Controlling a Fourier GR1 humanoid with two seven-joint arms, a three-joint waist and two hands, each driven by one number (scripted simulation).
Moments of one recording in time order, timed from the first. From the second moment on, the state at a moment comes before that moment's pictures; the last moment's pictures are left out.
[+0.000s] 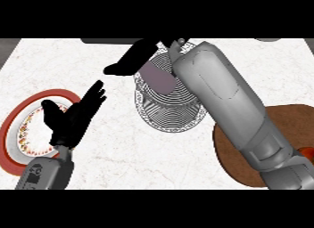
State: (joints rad) left arm -0.19 0.16 -0.10 -1.47 0.17 -0.04 0.23; right arm -1.23 -0.05 0.23 -0.92 -0.02 0.06 0.19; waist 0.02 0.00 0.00
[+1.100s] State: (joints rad) left arm -0.16 0.14 -0.09 -1.49 0.15 -0.03 0.22; right arm -1.15 -0.35 -0.04 -0.89 -0.14 0.08 0.15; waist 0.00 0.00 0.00
